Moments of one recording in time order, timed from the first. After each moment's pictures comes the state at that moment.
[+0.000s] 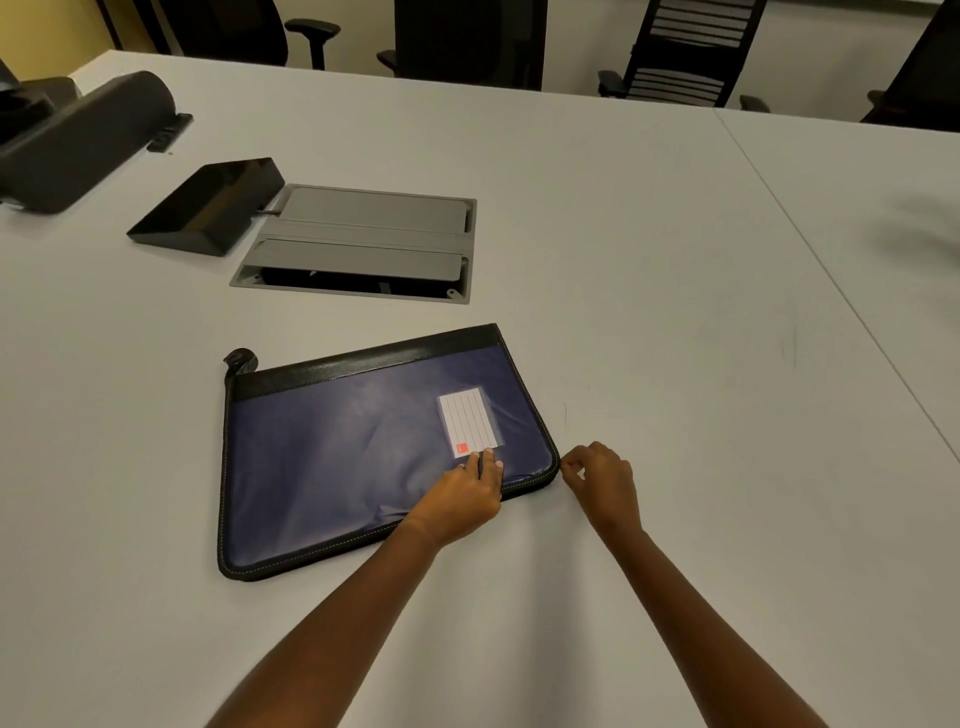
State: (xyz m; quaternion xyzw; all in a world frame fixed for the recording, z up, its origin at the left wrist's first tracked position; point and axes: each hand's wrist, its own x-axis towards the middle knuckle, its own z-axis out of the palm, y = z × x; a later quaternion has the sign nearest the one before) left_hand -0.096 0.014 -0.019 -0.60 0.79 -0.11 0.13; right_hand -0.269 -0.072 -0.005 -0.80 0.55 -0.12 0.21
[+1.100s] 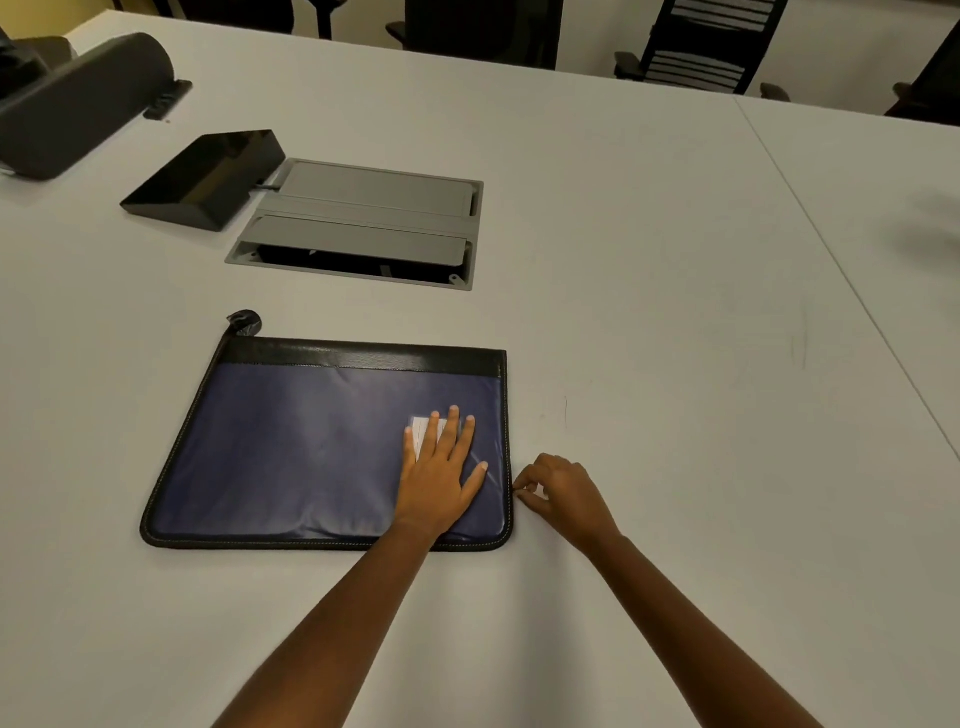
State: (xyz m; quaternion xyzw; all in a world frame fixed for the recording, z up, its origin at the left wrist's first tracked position) left_hand -0.092 0.014 -0.022 -0.81 0.56 0.16 0.00; right_hand -0.255 -0.058 -0.016 -0.89 0.37 -0.07 0.26
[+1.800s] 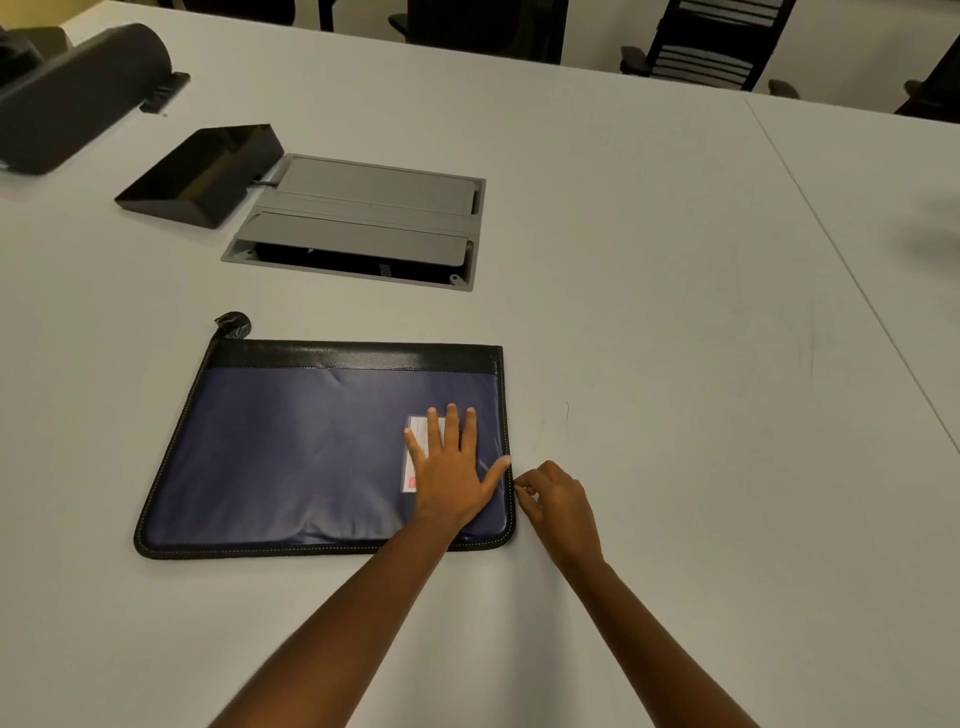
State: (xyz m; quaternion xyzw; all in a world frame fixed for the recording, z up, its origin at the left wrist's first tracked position) left_hand -0.104 -0.010 -0.016 -0.83 0.53 0.19 -0.02; right_hand -0.245 -0.046 -0.035 -0.85 0.44 -0.18 0.24
